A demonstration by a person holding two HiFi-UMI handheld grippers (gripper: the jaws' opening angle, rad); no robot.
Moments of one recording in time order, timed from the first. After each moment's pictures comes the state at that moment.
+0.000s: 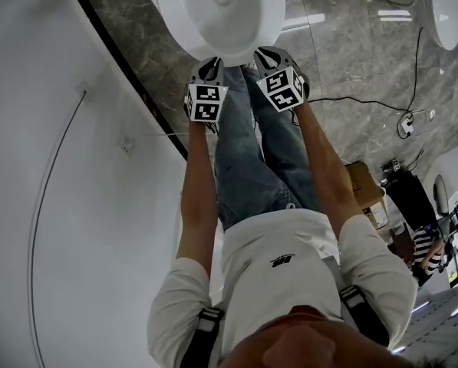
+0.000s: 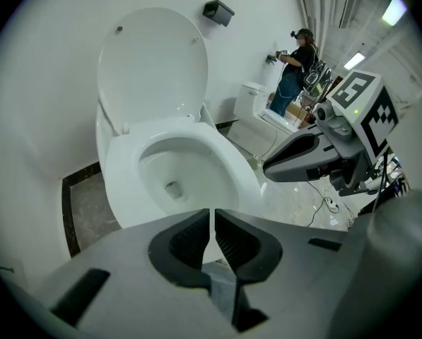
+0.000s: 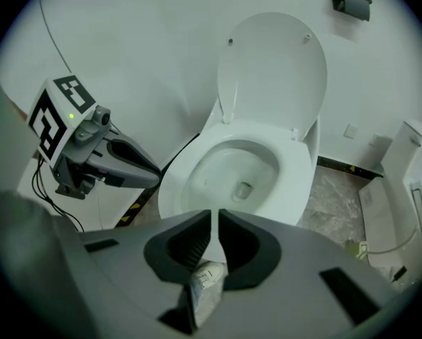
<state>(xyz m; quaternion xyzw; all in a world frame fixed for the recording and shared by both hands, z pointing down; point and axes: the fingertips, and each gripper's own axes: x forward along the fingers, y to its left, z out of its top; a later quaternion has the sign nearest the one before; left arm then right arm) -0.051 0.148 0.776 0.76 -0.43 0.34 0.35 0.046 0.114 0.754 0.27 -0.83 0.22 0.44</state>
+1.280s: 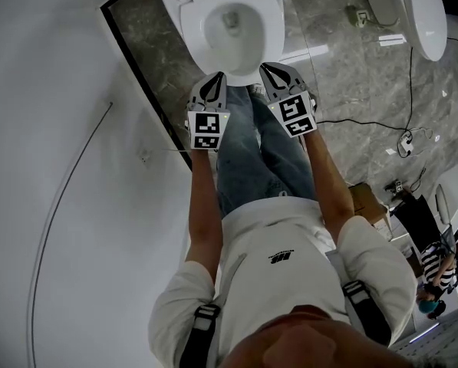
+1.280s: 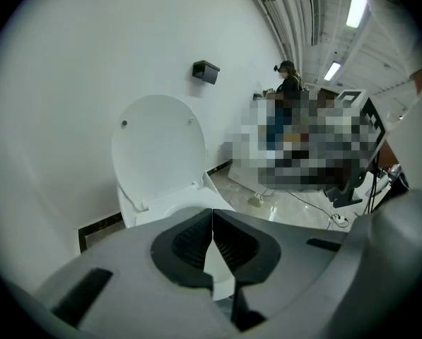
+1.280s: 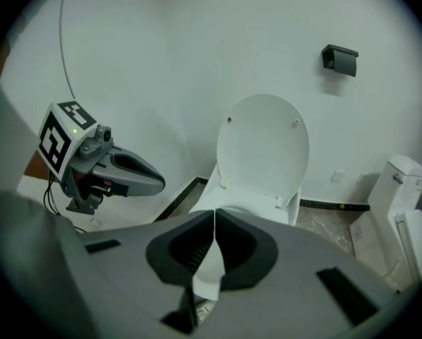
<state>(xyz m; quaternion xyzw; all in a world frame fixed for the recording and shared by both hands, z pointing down) -0.067 0.084 0.593 0.81 -0.47 0.27 0.22 0.026 0.062 0.582 0.31 -0.88 0.17 0.31</state>
